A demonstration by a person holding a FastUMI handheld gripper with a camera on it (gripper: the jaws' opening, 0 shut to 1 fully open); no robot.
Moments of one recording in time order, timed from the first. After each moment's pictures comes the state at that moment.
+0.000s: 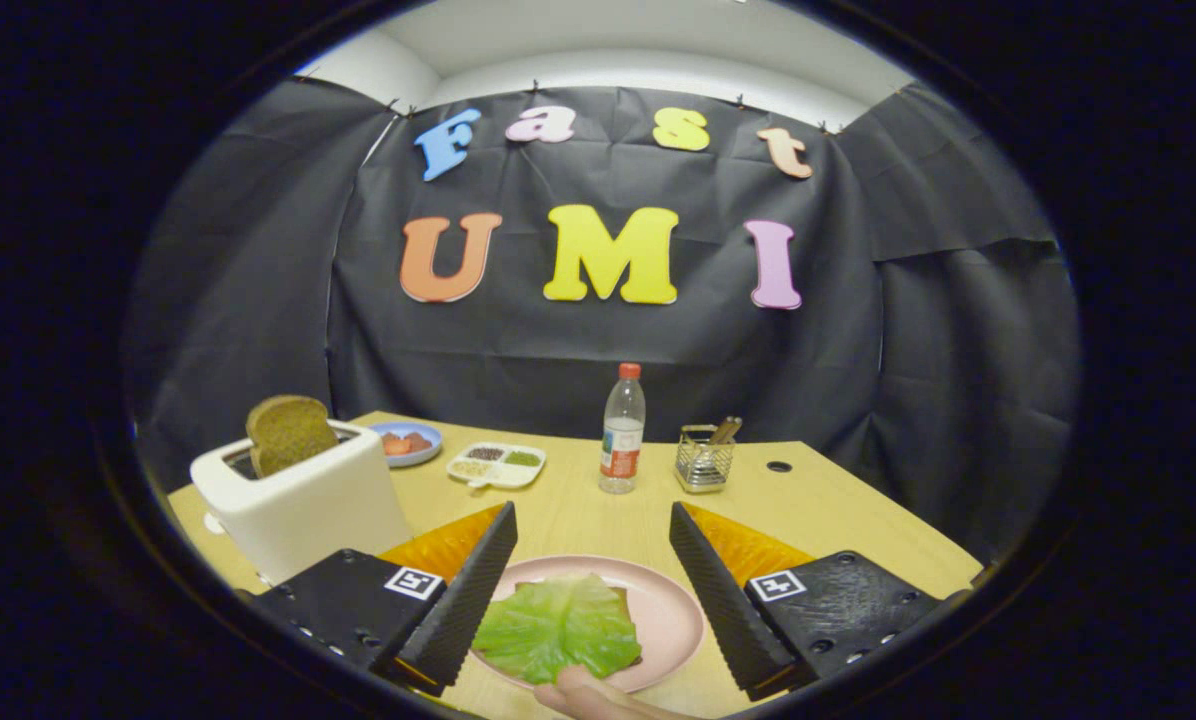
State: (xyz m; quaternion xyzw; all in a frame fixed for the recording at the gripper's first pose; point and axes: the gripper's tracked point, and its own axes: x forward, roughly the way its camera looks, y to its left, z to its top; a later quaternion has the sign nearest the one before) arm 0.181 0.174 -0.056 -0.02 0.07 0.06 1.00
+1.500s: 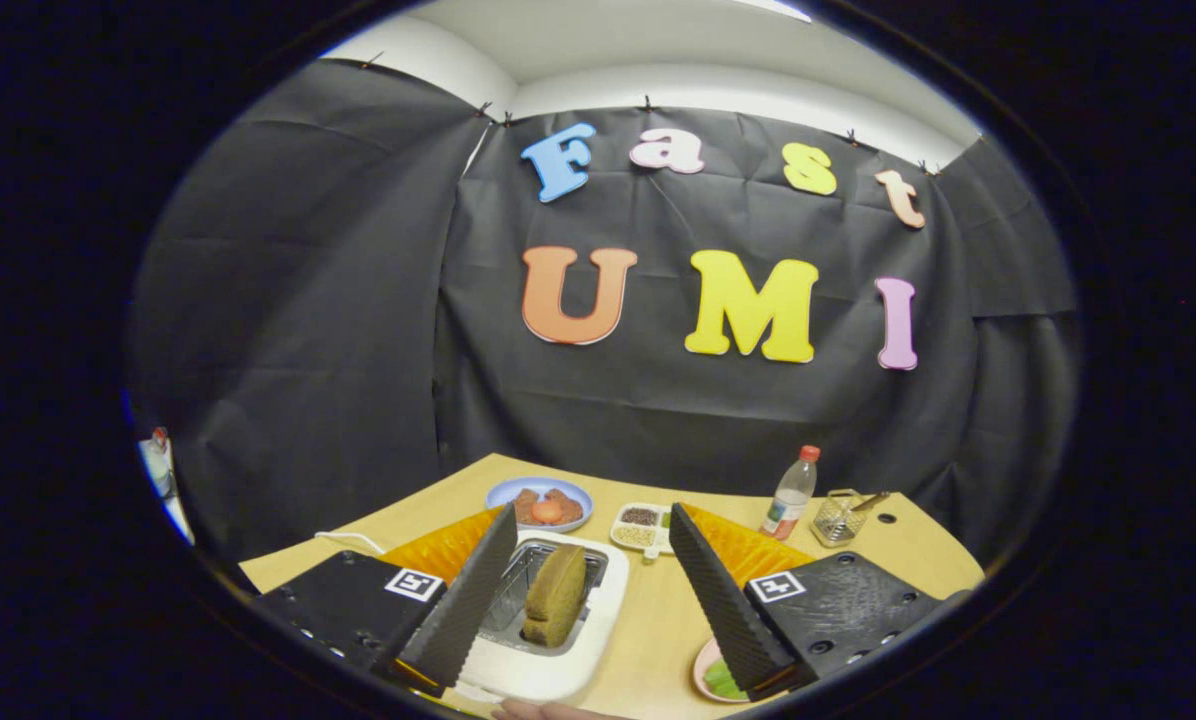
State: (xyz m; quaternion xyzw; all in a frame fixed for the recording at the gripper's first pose) arm 0.184 0.423 -0.013 -0.08 0.08 0.17 0.98
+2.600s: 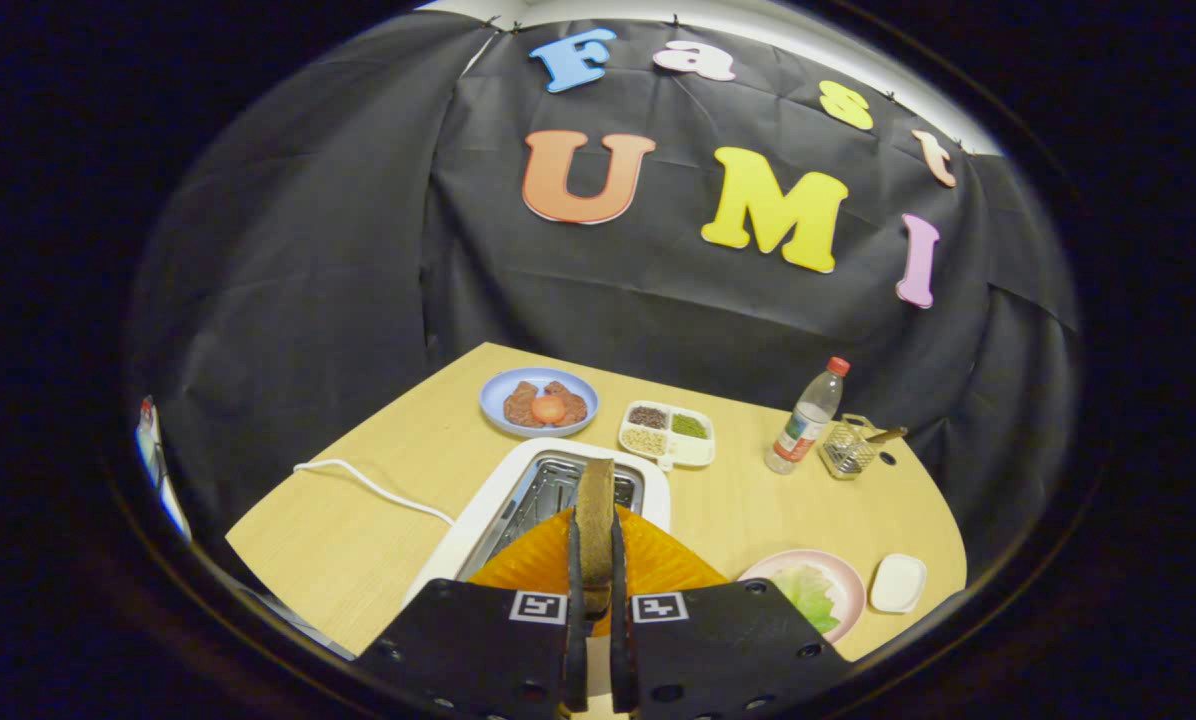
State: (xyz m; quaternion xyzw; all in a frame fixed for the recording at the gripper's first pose) arm 0.188 0.432 -0.071 -0.11 0.24 0.11 0.96
